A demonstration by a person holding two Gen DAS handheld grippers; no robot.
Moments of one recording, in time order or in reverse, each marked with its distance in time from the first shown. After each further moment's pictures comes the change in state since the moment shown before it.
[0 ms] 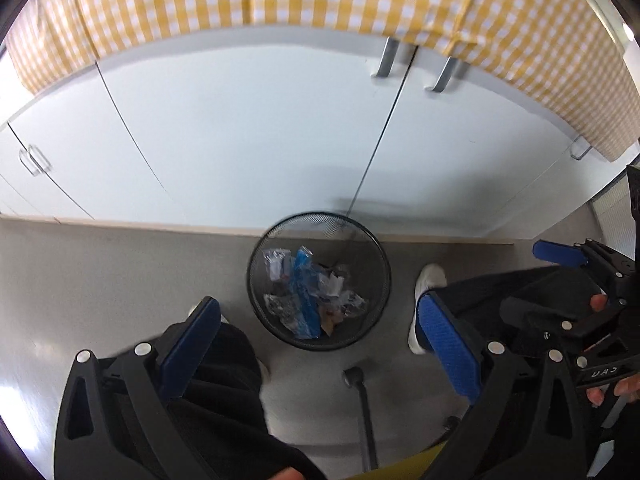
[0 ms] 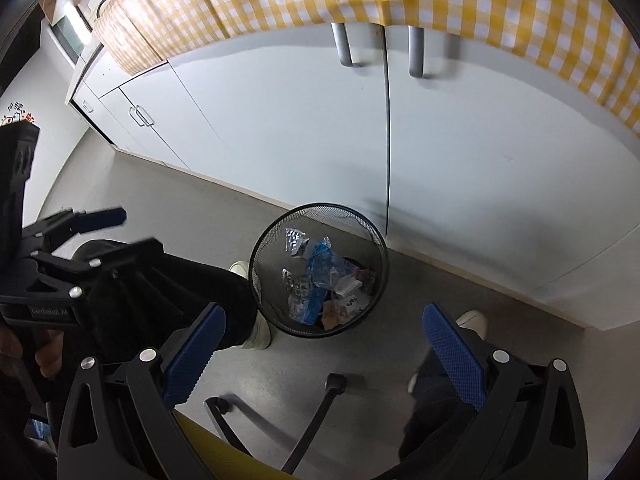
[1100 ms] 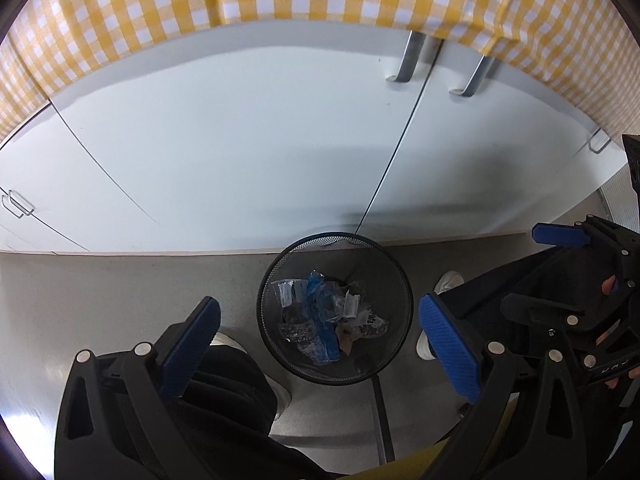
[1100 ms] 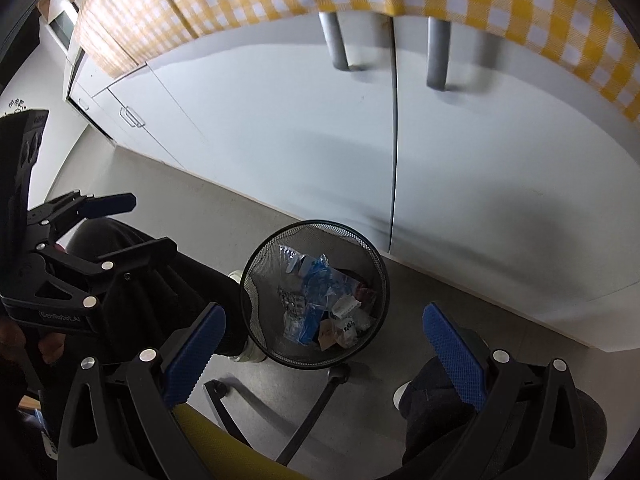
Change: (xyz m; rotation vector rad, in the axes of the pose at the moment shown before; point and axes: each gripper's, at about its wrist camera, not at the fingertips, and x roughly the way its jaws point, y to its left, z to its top) left arm 0.059 0.009 0.053 0.083 0.049 -0.006; right arm 0.060 -0.020 0.058 -0.020 0.046 0.018
